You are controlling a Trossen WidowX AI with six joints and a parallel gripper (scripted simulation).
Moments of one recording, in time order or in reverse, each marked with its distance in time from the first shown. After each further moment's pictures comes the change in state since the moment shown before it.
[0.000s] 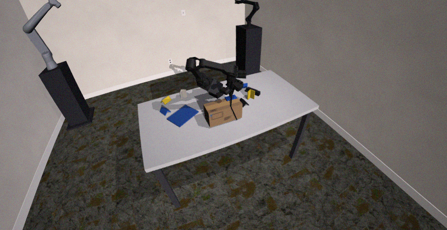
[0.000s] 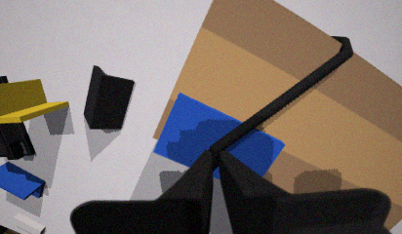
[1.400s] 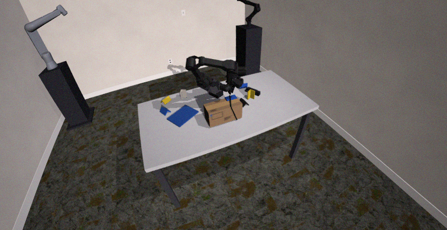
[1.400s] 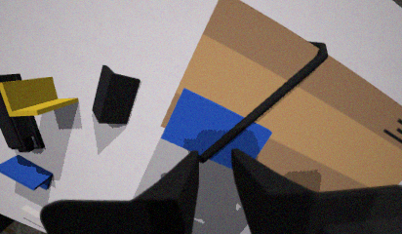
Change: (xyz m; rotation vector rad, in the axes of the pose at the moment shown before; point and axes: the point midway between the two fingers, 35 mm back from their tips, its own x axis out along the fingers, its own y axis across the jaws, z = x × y) arm -0.023 0.000 0.000 -0.010 -0.006 -0.002
